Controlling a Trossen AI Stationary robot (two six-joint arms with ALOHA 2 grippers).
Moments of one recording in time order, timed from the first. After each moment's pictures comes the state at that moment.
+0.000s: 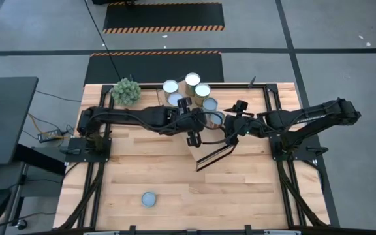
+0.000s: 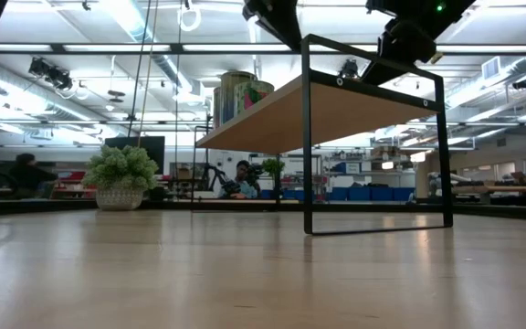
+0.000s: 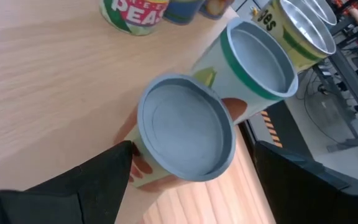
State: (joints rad) left arm -0.06 1.88 1.89 -0.86 -0.55 0.02; right arm 0.12 1.14 0.90 -0.54 0.64 -0.05
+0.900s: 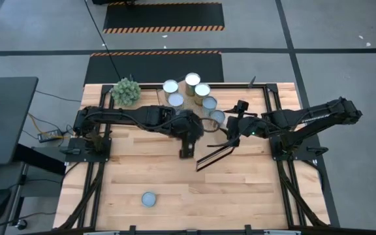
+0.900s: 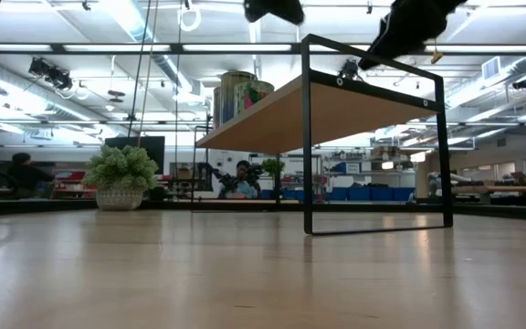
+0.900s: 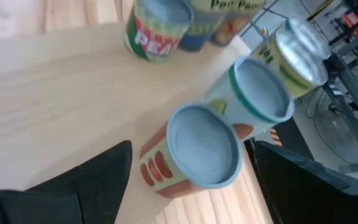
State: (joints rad) left arm -0.08 1.84 1.89 -0.92 -0.14 -0.02; right arm 0.15 1.11 0.93 -0.55 0.62 -0.07
